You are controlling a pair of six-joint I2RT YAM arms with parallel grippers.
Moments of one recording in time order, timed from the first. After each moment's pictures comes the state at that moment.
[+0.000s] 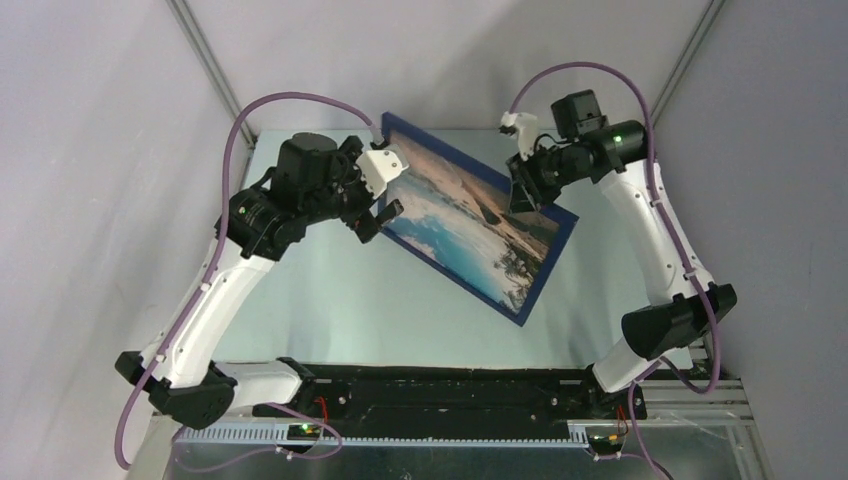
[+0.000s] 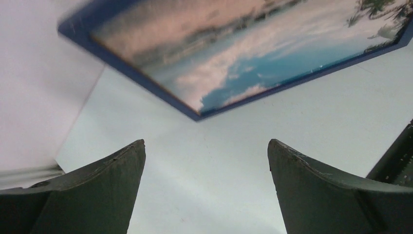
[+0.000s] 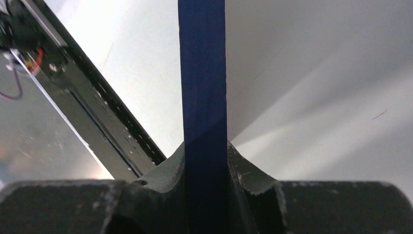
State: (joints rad) left arm -0.61 1.24 1.65 -0.95 0.11 0.51; right arm 0.38 1.60 1.95 -1.33 -0.47 -0.35
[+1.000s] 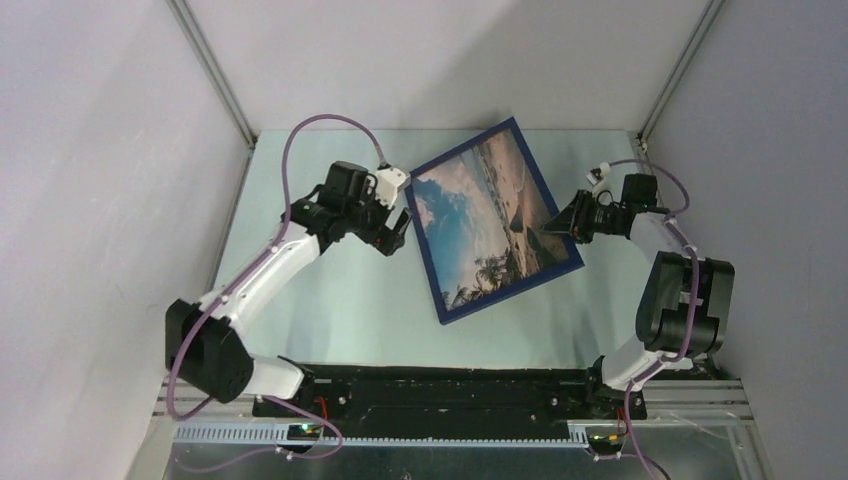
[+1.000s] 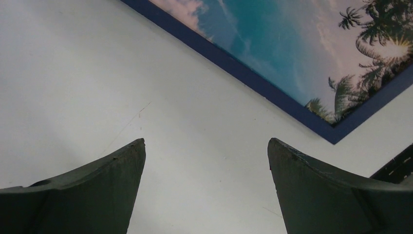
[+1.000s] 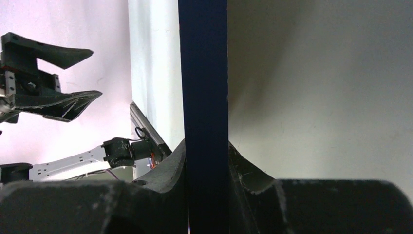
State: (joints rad) left arm -0.45 1.34 1.18 -0.61 0.18 0.21; right arm -0.18 1.59 1.06 -0.45 -1.00 0.24
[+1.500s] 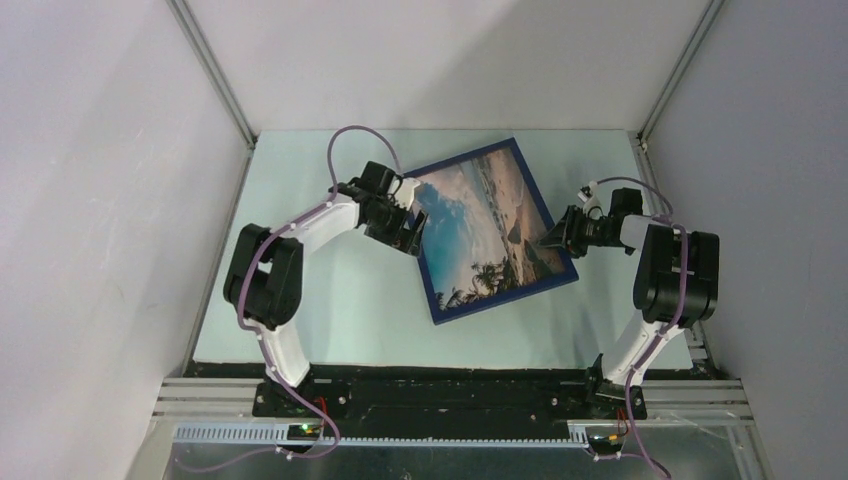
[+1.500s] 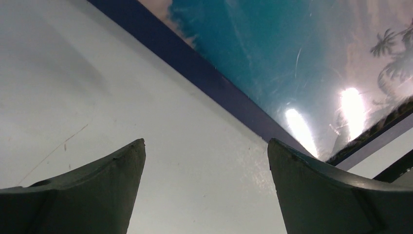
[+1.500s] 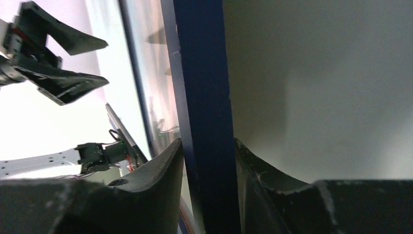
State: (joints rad) left arm -0.42 1.79 1.28 -0.58 0.30 0.06; right arm -0.19 1.79 0.99 -0.31 -0.97 0.19
